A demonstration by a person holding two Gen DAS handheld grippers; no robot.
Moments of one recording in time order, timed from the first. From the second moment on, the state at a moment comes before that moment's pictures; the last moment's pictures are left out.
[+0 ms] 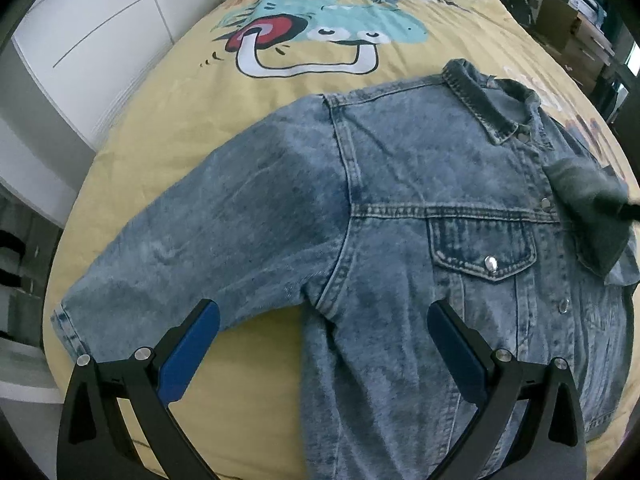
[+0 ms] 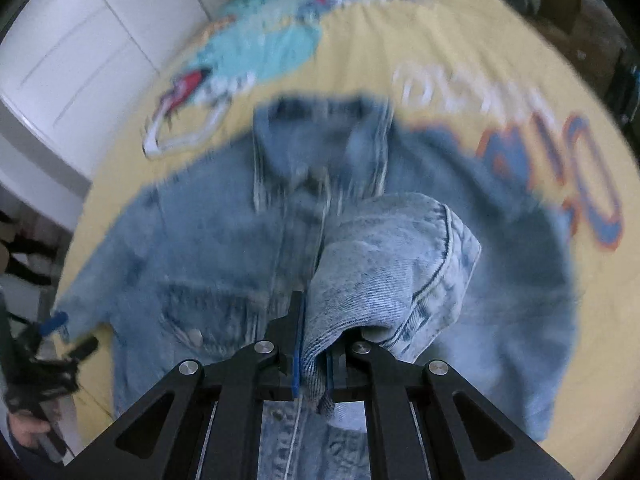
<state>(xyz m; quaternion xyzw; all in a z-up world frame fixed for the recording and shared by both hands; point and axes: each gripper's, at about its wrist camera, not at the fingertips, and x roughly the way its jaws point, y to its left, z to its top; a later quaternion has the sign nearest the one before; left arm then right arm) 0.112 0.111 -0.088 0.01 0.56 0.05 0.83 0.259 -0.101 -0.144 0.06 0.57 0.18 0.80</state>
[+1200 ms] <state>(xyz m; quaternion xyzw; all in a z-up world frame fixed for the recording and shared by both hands) 0.150 -0.115 -0.106 0.15 0.52 -0.13 0.83 0.148 -0.282 -0.181 0.11 0.59 0.03 0.80</state>
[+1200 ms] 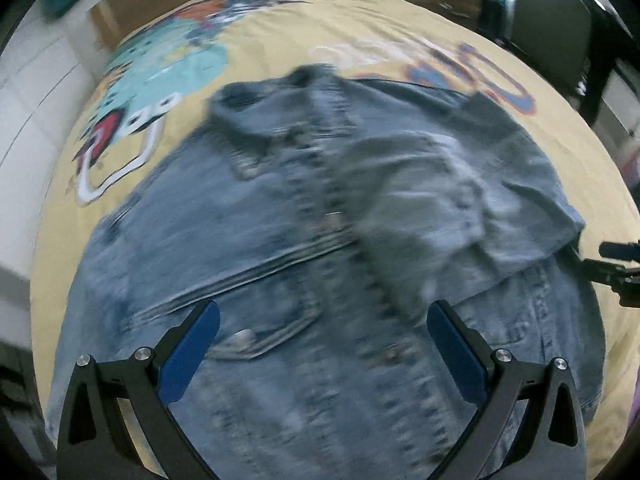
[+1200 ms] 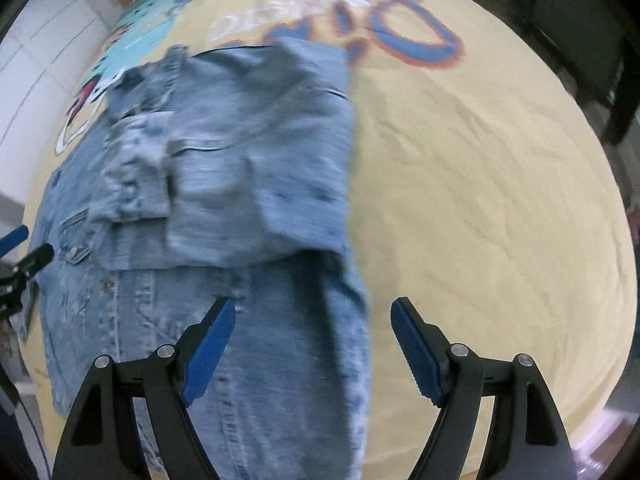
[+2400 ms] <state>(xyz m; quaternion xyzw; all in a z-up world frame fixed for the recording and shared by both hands) 0.226 -0.061 -0.136 0.06 0.56 -0.09 0.82 0.143 -0.303 -0.209 0.15 0.59 0.02 0.79</state>
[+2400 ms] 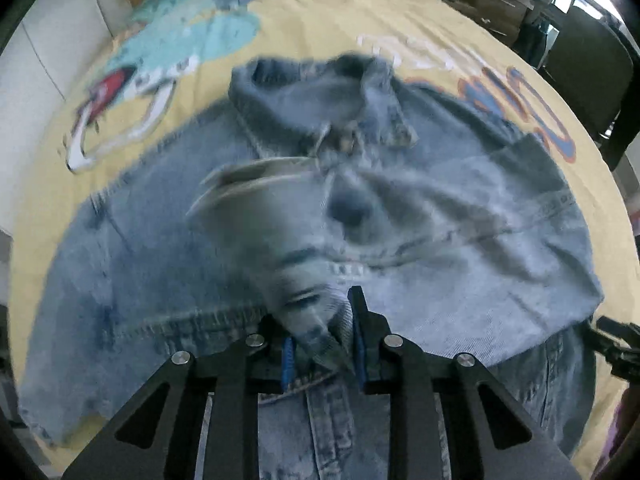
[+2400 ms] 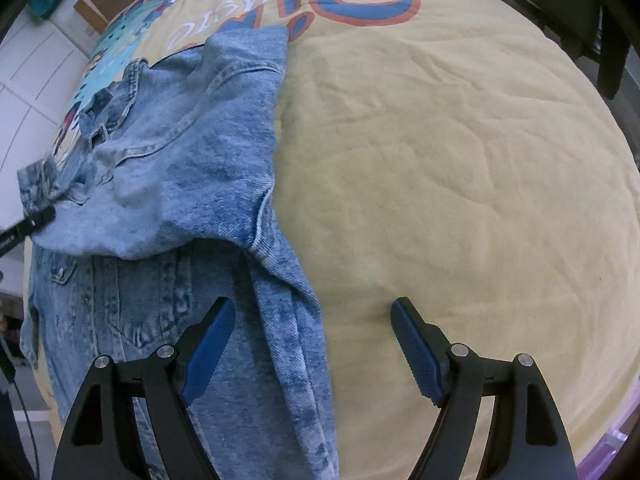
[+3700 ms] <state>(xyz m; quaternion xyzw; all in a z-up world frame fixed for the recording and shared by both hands) 0.254 -0.009 -0.143 0.01 0.60 -0.06 0.80 0.156 -0.290 -0.204 0.13 0.60 0.01 0.79</state>
